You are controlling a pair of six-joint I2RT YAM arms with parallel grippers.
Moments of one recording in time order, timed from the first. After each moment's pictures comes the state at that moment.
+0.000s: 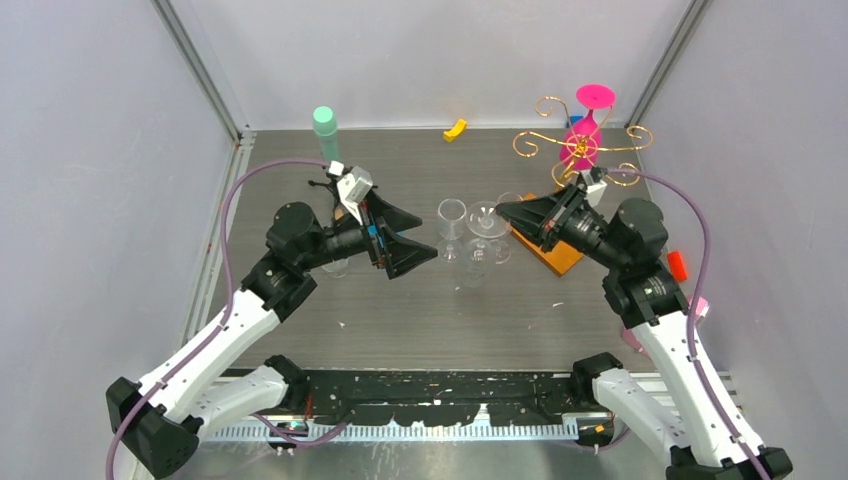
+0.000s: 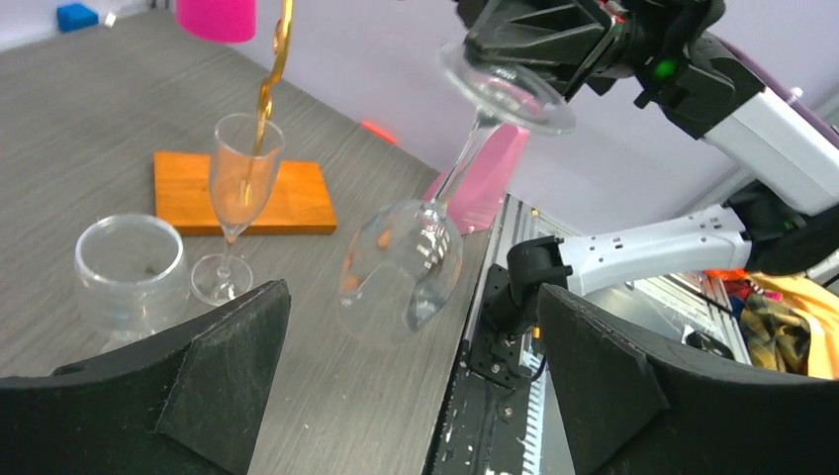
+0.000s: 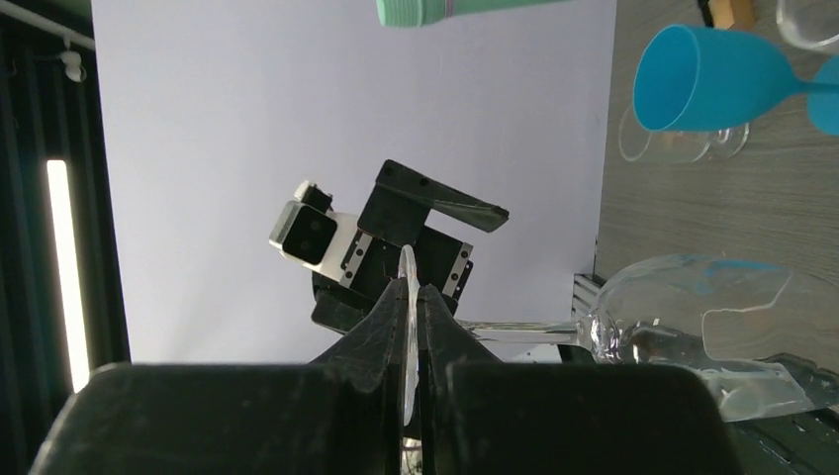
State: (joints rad) left arm -0.63 0.94 0.88 0.13 0.61 -0.46; right arm 0.25 0.75 0.90 -0.16 -0.59 1.50
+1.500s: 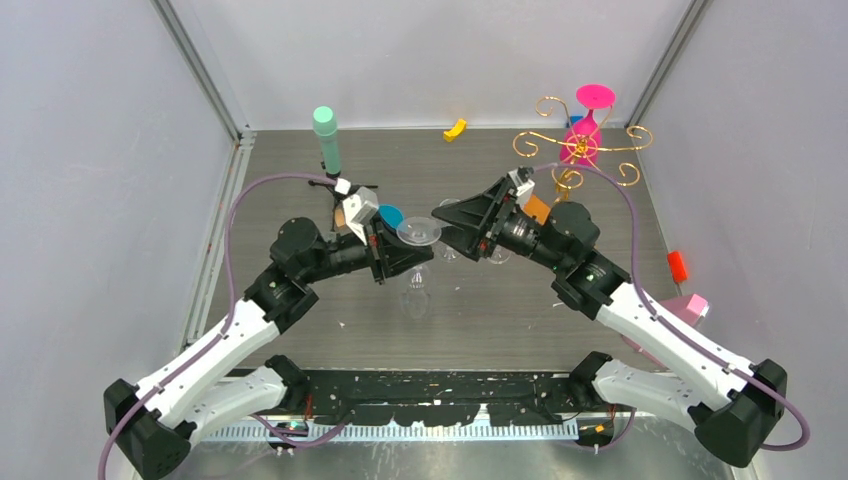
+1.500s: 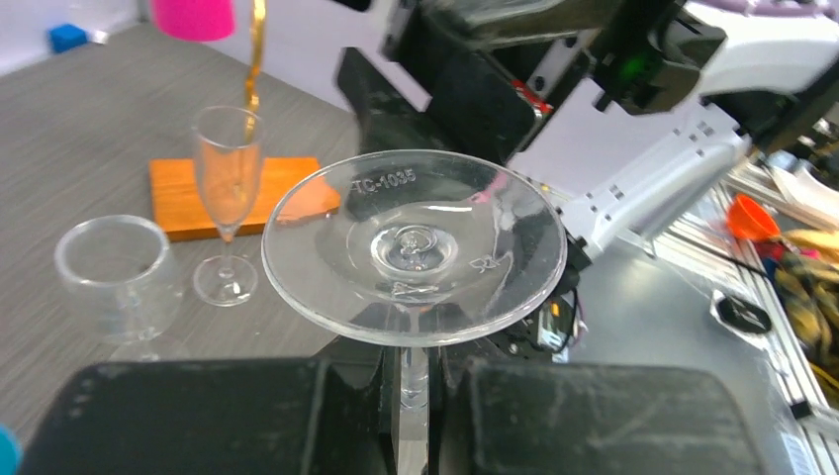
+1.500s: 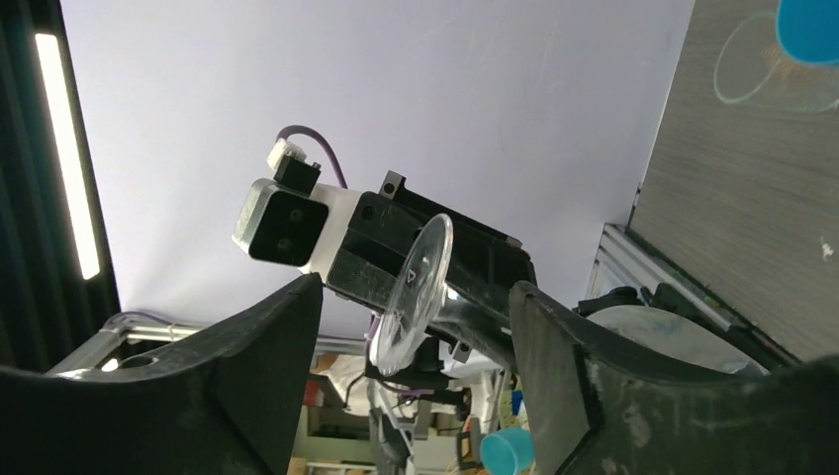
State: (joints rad) left arm -0.69 0.90 0.78 0.21 0.63 -0.36; right arm 0.70 0.98 0.86 0.19 -0.37 1.51
